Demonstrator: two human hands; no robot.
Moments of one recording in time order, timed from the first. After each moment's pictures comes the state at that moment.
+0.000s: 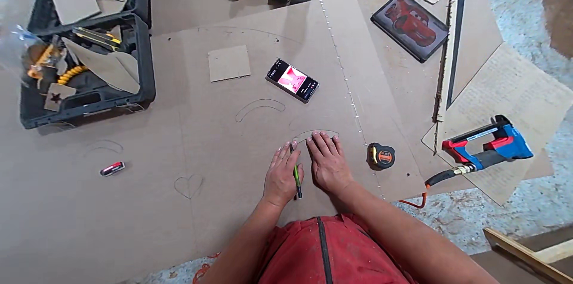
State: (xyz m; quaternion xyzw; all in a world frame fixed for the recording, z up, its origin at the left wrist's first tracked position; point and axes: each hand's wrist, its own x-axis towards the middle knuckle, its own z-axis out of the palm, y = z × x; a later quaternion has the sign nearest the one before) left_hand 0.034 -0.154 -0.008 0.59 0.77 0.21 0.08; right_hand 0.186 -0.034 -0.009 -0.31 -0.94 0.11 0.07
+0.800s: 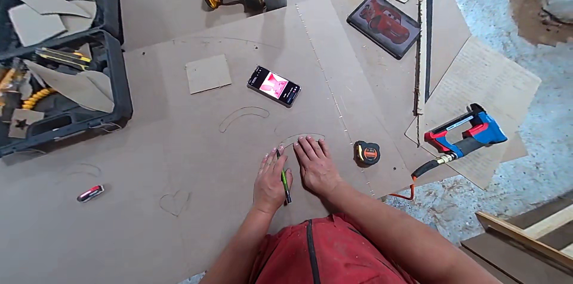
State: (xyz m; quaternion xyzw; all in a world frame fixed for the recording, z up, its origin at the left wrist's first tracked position) left_hand 0.033 -0.154 -0.007 0.58 0.78 0.22 0.10; right_hand 0.186 -0.038 -0.006 -0.31 -0.94 0.11 0.06
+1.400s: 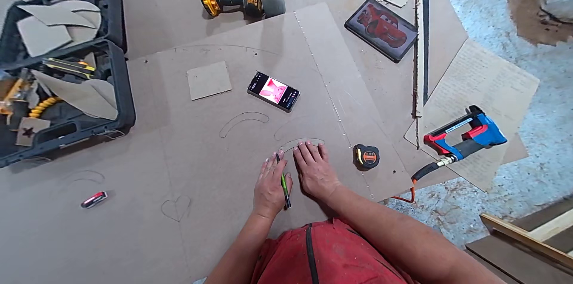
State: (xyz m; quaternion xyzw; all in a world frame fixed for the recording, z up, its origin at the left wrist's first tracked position) left_hand 0.032 -0.155 -0.008 0.58 0.78 0.22 0.08; right_hand 0.179 -0.038 0.013 -0.30 -0.94 0.13 0.00
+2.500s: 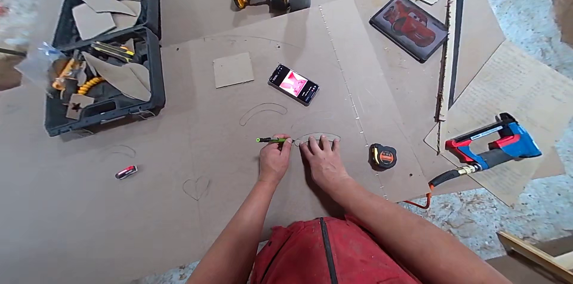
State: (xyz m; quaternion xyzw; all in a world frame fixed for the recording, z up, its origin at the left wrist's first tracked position) left_hand -0.005 -0.108 0.032 0.35 0.82 0.38 0.24; right_hand 0.150 -0.029 0.052 -0.30 -0.93 0.17 -0.15
